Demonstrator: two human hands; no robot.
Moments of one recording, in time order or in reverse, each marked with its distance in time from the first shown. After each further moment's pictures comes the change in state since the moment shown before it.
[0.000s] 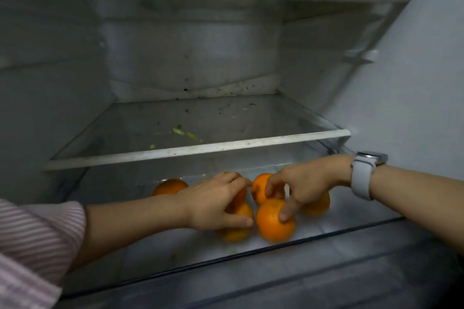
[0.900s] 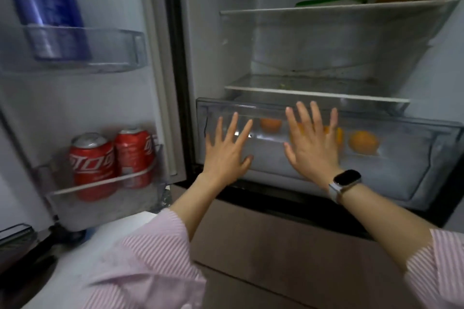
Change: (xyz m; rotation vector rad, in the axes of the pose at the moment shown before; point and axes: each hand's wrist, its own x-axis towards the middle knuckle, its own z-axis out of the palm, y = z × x) left_hand -0.215 0.151 0.075 0.179 0.567 -0.864; right_hand -0.085 -0.099 0.160 -0.417 1.391 -0.270
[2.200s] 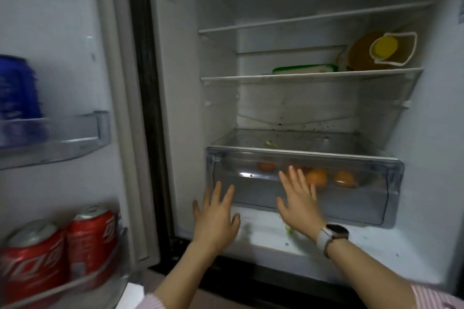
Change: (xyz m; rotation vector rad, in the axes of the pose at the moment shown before) left_hand 0.052 0.006 0.026 -0.037 -0.079 -0.184; right_hand 0.042 0.031 0.064 0.505 -0.386 0.222
